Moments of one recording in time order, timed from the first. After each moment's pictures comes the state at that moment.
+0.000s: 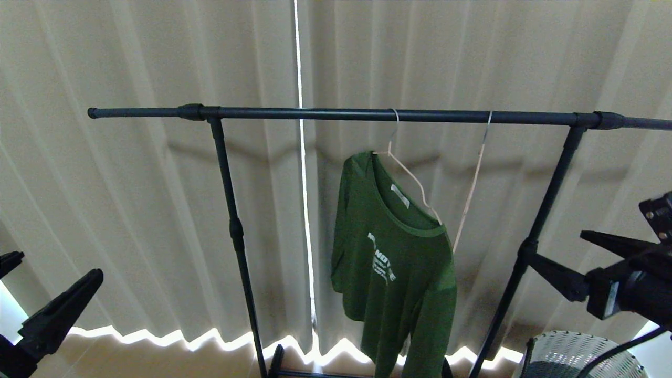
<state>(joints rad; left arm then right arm) -0.03 0.80 -0.18 -0.63 -0.08 0.13 0.28 1.17 -0.37 -0.53 -0.07 -0.06</state>
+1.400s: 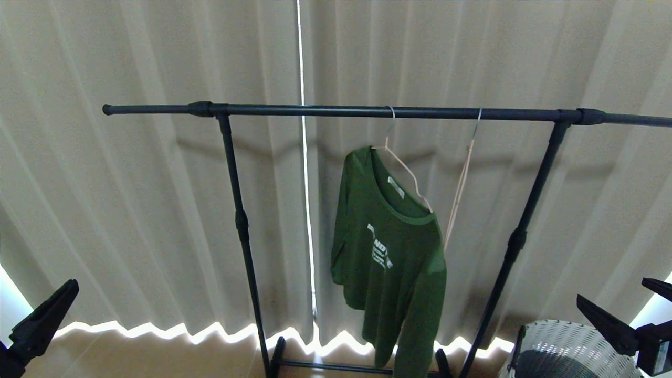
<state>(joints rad) 0.15 0.80 -0.13 -0.63 -0.09 0.18 0.08 1.00 -0.16 -0.54 -0.06 -0.13</state>
